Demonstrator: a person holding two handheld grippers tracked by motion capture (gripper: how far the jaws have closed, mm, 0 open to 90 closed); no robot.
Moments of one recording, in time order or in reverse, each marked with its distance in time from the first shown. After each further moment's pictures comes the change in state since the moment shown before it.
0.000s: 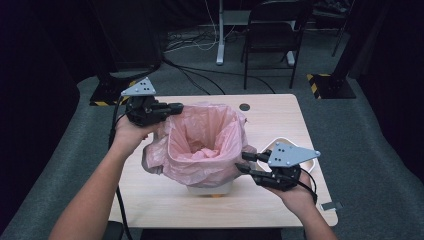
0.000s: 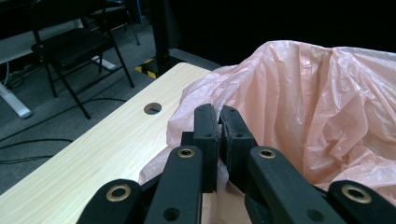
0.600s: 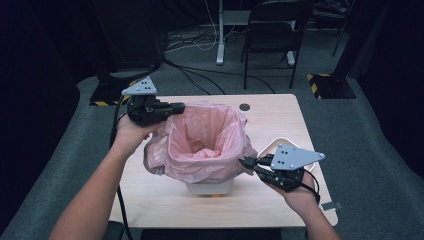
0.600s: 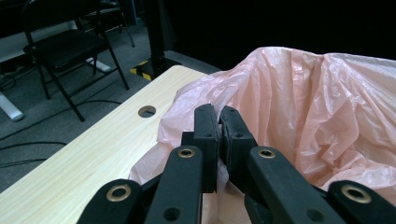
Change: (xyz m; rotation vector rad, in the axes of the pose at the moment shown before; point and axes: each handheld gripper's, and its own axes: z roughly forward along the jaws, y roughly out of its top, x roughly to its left) left arm -0.003 0.004 0.001 -0.010 -0.022 -0.002; right arm 0.001 0.004 -0.007 -0.018 0.000 -0.067
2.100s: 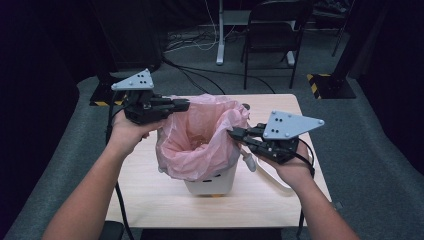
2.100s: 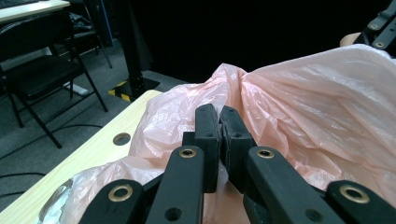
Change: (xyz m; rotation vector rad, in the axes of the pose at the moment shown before) left arm -0.029 0.032 -0.020 -0.065 -0.094 0.035; right arm -0.022 0.075 0.009 -0.086 0.007 -0.086
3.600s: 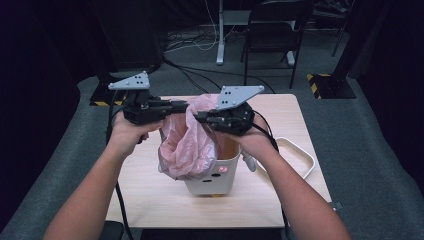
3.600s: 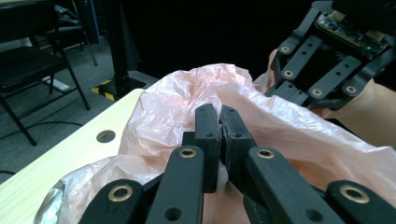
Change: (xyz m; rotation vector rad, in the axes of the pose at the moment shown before) left arm 0.014 -0.013 0.001 -0.025 -0.065 -0.076; right arm -0.031 0.019 0.094 0.088 0.122 0.010
